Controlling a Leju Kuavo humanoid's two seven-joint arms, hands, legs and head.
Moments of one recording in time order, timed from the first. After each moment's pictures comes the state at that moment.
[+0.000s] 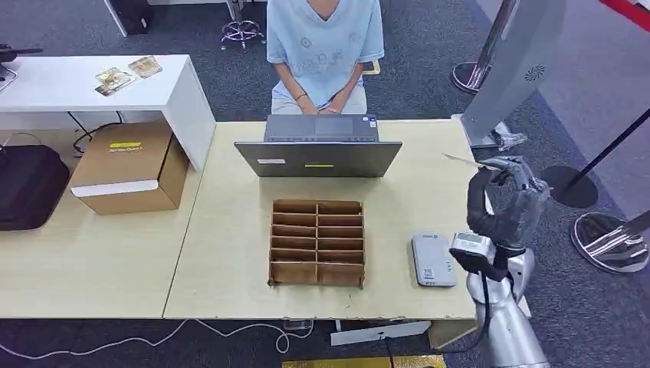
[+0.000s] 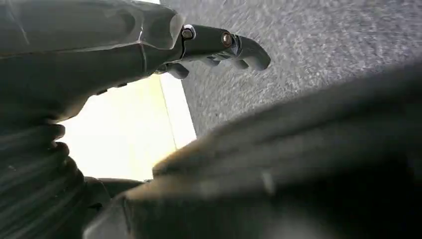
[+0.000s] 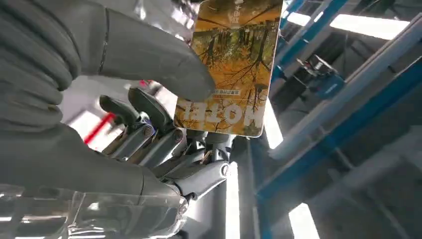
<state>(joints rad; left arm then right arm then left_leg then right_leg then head) 0.00 -0.29 0.77 -0.20 -1.18 0.08 0.33 -0.29 -0.05 0.04 -1.40 0.56 -0.67 -0.66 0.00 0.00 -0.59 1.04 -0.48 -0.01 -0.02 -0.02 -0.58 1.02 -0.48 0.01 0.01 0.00</state>
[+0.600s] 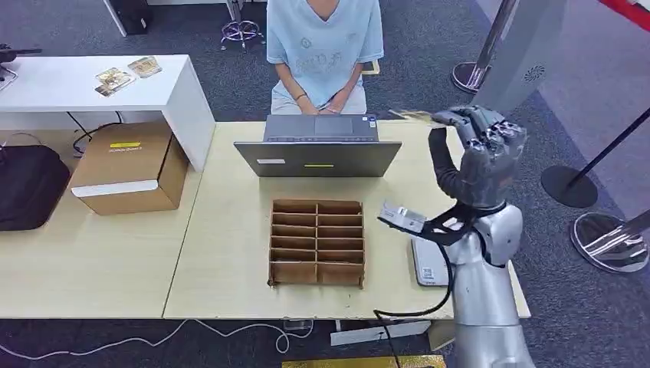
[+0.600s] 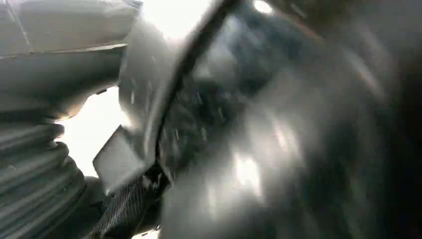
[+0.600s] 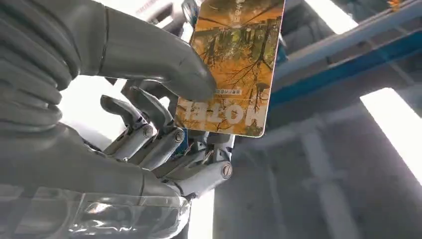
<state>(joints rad) -0.02 -0.26 0.56 -0.20 -1.41 -0.13 0.23 -0.49 0.16 -0.05 -1.43 1.16 -0.67 -0.66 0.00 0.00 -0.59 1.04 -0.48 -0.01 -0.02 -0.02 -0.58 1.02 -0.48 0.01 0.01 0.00</state>
